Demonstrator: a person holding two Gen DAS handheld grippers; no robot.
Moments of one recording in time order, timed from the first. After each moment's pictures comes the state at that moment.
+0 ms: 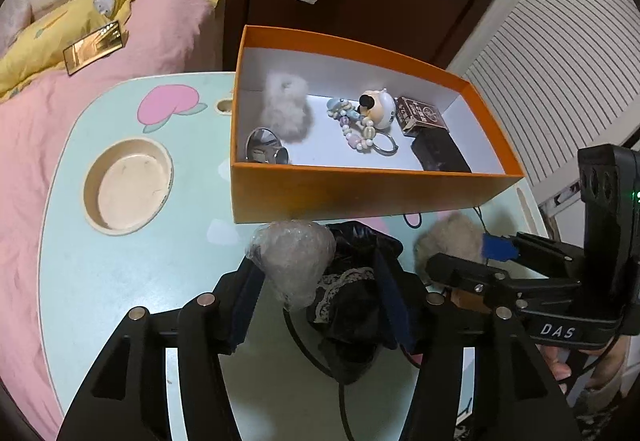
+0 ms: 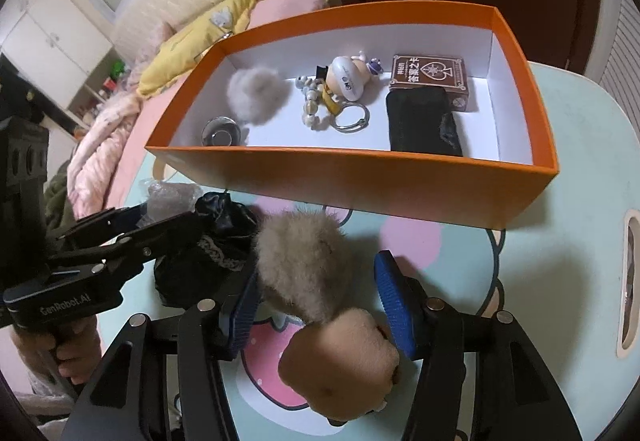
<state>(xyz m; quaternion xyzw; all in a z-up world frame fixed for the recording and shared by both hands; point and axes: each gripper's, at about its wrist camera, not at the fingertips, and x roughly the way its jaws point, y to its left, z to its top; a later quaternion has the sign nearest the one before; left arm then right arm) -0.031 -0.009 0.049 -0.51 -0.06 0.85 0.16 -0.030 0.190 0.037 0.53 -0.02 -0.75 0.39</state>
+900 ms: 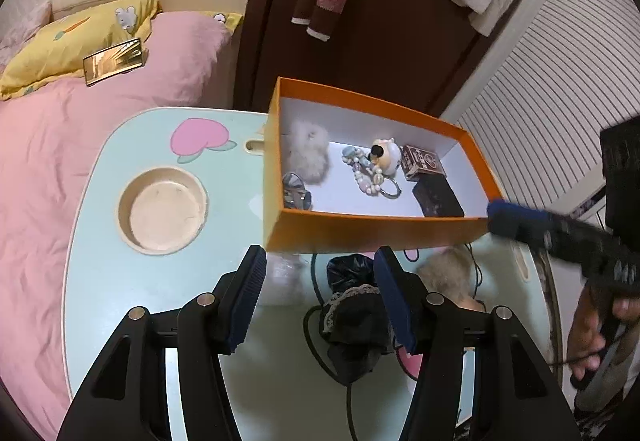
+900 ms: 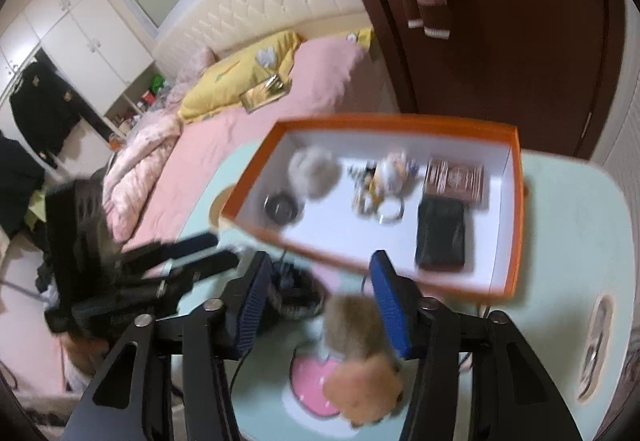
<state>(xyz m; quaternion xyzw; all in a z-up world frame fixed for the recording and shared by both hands) -0.028 -0.037 0.077 -0.46 -0.10 0.87 0.15 -0.052 0.182 0.112 0.46 -0.03 -0.76 0.45</state>
